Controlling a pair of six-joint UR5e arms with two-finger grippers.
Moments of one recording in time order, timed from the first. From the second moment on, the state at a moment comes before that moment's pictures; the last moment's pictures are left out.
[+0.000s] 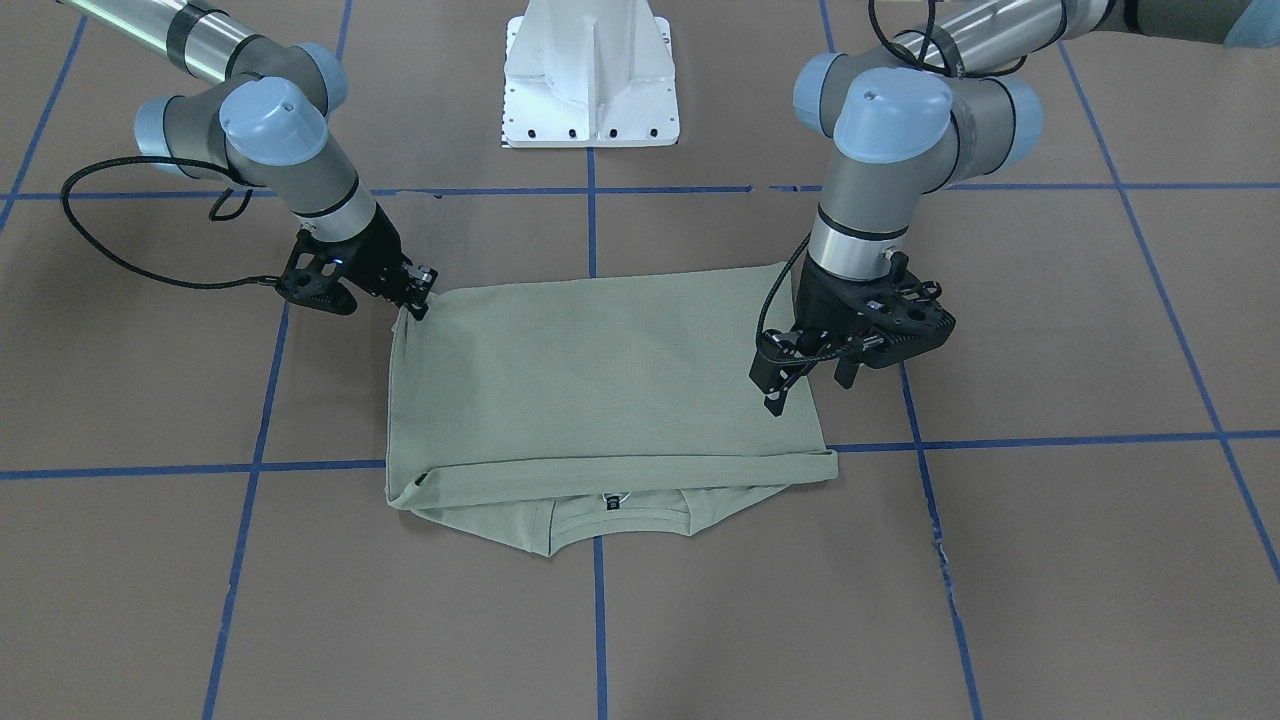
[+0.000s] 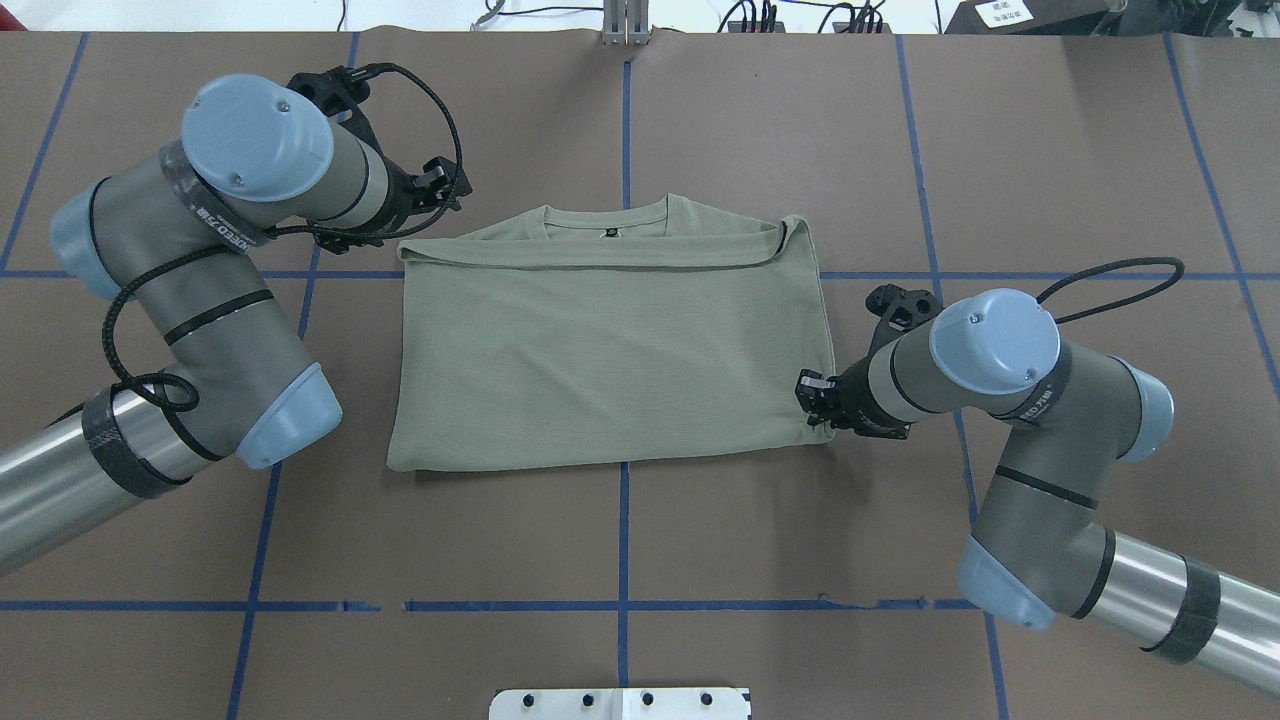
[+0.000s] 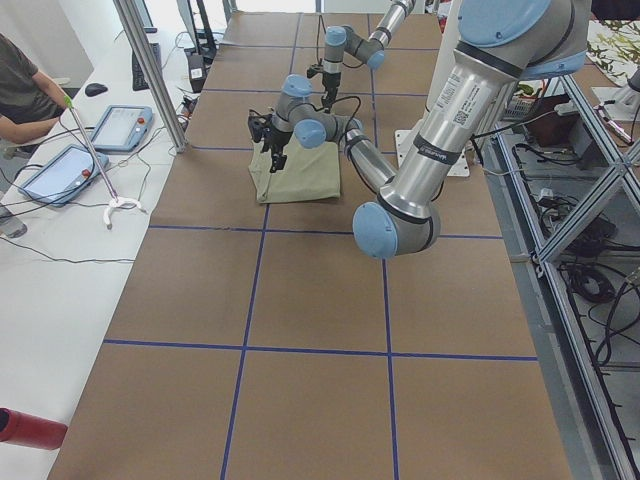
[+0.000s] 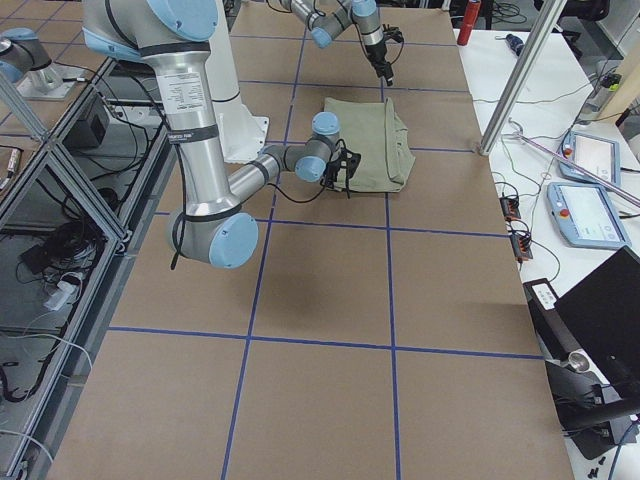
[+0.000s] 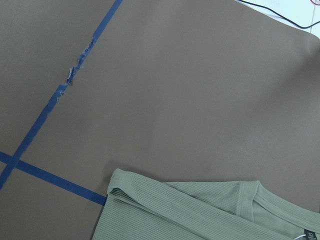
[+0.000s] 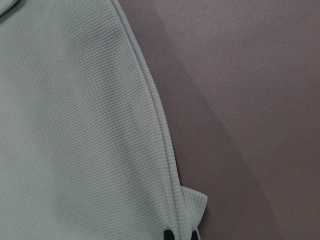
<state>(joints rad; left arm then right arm) -0.74 -2.13 -1.69 -1.78 -1.74 -1.50 0.54 -1.30 1.76 -1.12 1.92 1.61</state>
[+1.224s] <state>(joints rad) -0.74 -2.11 -1.72 -1.78 -1.73 -1.50 0.29 -1.67 2.12 -1.12 1.92 1.64</state>
